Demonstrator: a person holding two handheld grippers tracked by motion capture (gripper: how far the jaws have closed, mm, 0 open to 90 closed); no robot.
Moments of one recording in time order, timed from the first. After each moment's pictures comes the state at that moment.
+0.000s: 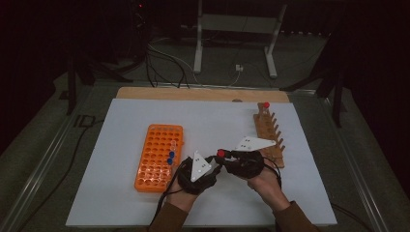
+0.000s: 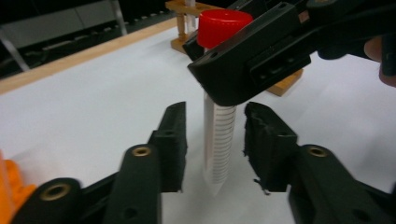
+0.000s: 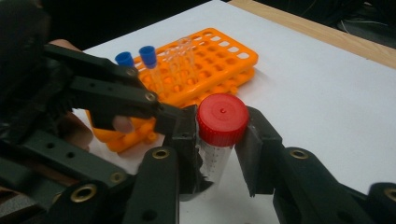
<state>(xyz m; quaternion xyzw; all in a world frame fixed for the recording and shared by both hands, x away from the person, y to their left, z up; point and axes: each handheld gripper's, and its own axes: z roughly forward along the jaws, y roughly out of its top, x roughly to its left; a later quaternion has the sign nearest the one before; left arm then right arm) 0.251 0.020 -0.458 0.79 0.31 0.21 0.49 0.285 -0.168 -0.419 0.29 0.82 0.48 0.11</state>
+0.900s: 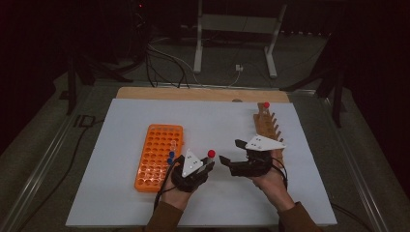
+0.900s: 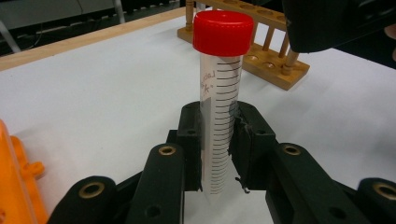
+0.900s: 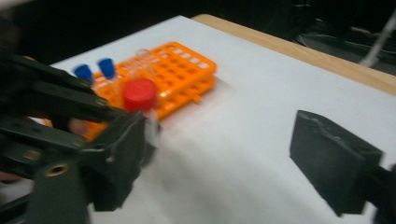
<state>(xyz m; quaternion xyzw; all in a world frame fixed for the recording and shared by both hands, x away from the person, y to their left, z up) 0.257 0.040 -0.465 0.78 0.34 0.19 0.49 0.286 -0.189 -0.421 0.33 0.79 0.49 0.17</state>
